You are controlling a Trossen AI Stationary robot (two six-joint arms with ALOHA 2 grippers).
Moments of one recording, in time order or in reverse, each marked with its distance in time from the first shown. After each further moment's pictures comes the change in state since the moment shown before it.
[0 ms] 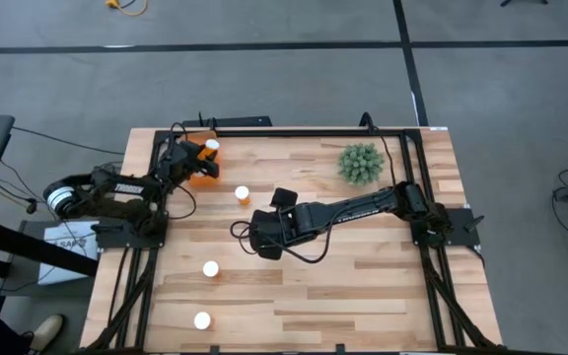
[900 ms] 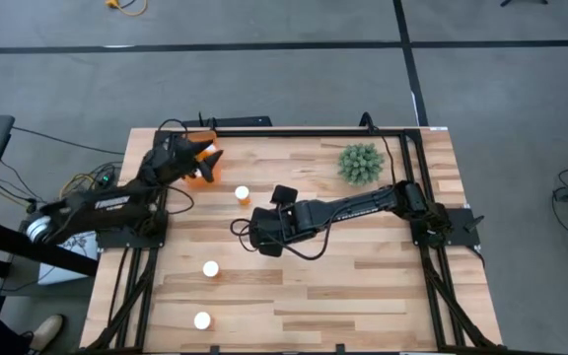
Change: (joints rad) left arm -0.012 -0.336 0.000 -0.064 0.331 -0.004; right arm -0.014 0.000 0.000 -0.011 0.016 -0.031
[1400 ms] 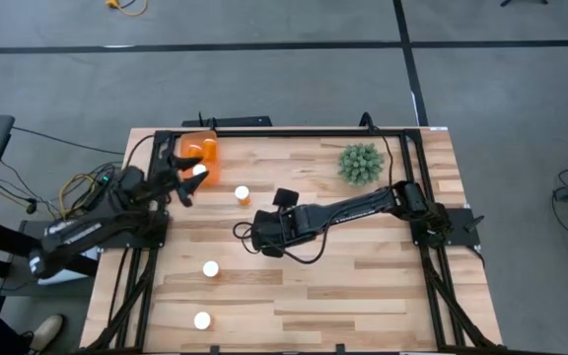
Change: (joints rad) left arm -0.225 -0.800 0.000 -0.668 -0.028 0.003; right arm -0.002 -0.001 -0.116 0.091 0.023 -0.003
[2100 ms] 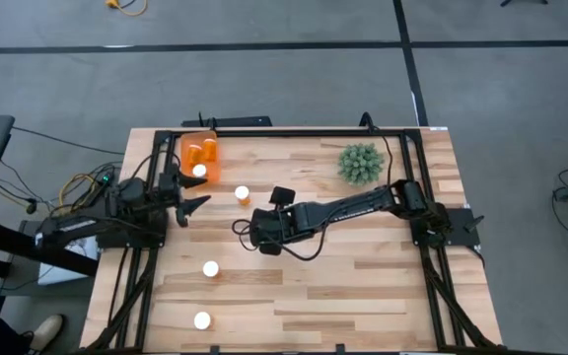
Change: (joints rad) left arm -0.356 -0.125 0.001 -0.233 -0.159 0.041; right arm -0.022 0.000 -0.024 0.077 -0.009 -0.055
